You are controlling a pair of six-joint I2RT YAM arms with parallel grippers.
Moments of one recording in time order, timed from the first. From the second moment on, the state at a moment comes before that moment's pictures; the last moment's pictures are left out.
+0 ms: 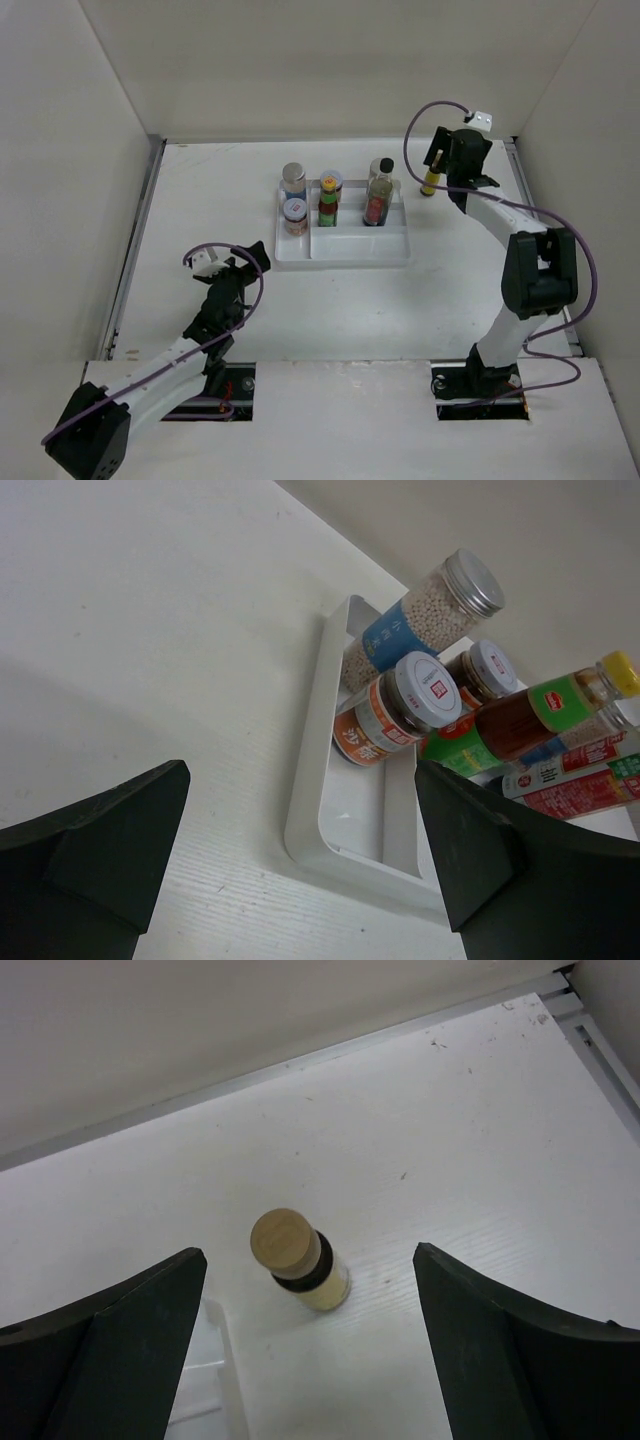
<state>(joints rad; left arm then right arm) -0.57 0.71 0.06 0.58 -0.68 -0.69 0.13 1.73 1.26 0.14 0.35 0.26</state>
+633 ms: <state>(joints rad) -0.59 0.88 0.06 0.70 -0.68 -0.70 0.12 1.92 1.38 0.10 0.34 0.27</state>
